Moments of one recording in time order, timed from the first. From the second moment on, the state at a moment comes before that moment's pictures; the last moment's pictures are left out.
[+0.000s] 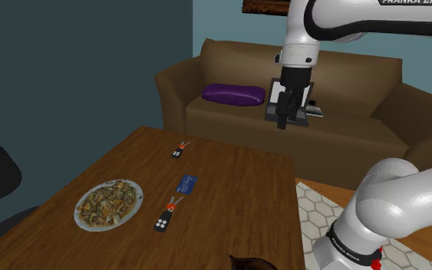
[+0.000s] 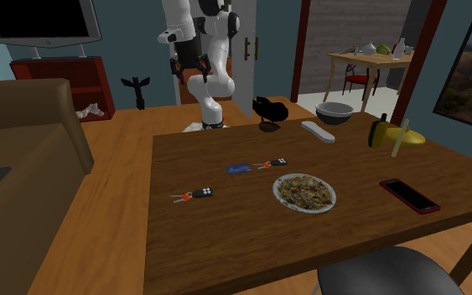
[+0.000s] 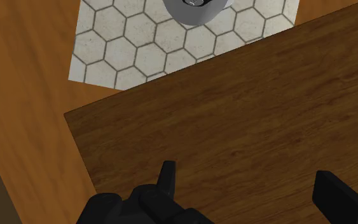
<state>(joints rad) 0.01 -0.74 0.04 -2.35 0.12 1.46 -0.12</state>
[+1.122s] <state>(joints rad) 0.09 -0.55 0.39 -2.42 0.29 1.84 0.26</state>
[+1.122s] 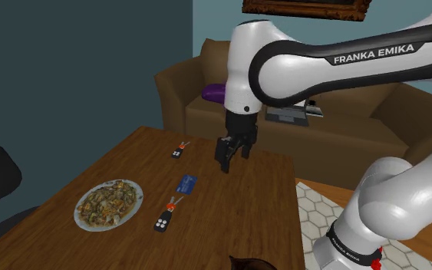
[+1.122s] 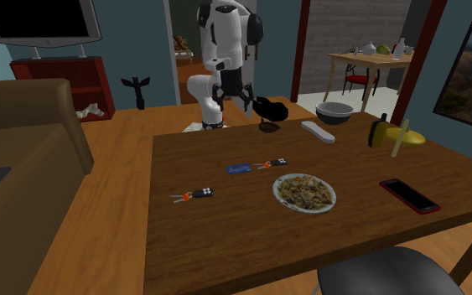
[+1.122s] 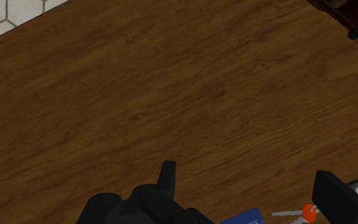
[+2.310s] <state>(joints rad) 0.08 0.11 0.75 -2.11 -0.10 2.21 0.90</state>
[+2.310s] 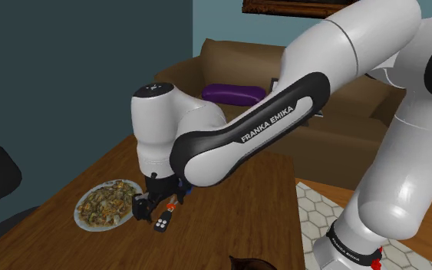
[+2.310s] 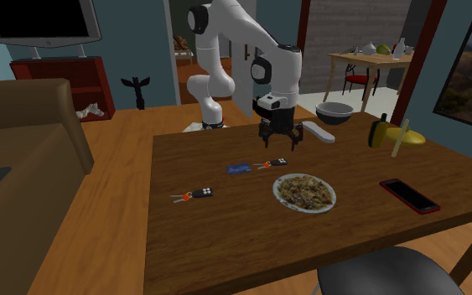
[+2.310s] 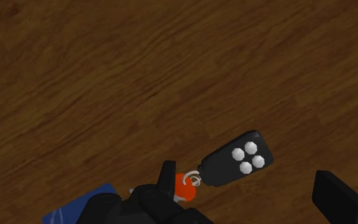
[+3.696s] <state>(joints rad) 0.11 0.20 0.73 -2.13 -0.19 2.29 0.97</state>
